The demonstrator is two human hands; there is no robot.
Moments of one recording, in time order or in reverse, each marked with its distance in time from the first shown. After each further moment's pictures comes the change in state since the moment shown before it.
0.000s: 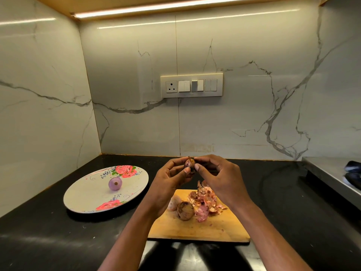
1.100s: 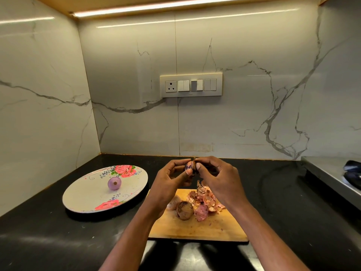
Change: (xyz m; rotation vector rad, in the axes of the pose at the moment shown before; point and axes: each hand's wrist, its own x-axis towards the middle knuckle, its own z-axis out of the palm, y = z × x) left_hand -0.002 -0.001 0.003 0.189 0.036 0.045; right_hand -0.003 0.004 0.005 0.038 0.031 0.063
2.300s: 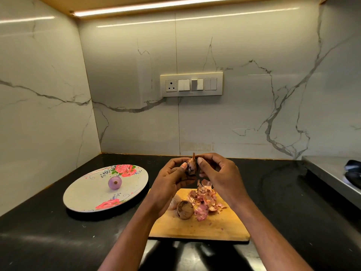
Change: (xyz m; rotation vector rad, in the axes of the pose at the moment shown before) left_hand -0.002 0.009 0.005 -0.244 -0.026 -0.085; right_hand 0.003 -0.007 -0.003 0.168 -0.023 0.119
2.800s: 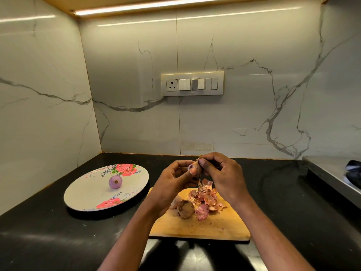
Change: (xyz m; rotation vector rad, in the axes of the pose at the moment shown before) left_hand -0.003 0.001 0.000 0.091 -0.075 -0.016; right_hand 0.005 0.009 -0.001 -0.098 0.036 -0.068
